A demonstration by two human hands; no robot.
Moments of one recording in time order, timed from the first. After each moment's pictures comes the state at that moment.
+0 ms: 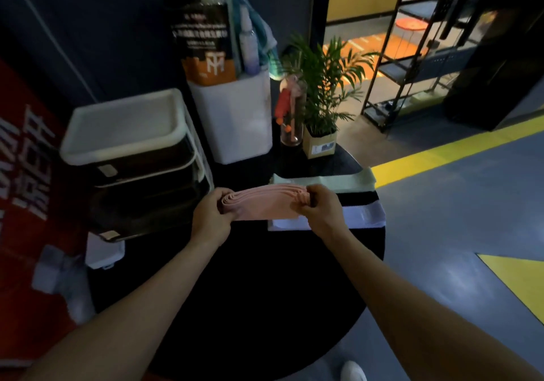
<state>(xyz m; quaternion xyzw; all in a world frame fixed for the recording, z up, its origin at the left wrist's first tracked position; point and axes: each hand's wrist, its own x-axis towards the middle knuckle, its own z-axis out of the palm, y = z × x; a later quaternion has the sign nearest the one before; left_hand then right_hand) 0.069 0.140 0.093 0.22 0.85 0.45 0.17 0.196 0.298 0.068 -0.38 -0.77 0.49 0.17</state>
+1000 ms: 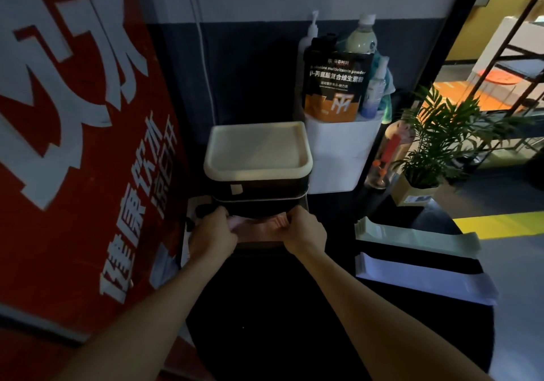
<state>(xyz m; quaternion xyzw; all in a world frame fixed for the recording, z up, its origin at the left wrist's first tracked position) -0.081 -0.015 0.106 0.14 0.96 0.23 0.10 -0.003 0.134 0.102 -0.34 -0.90 0.27 0.03</state>
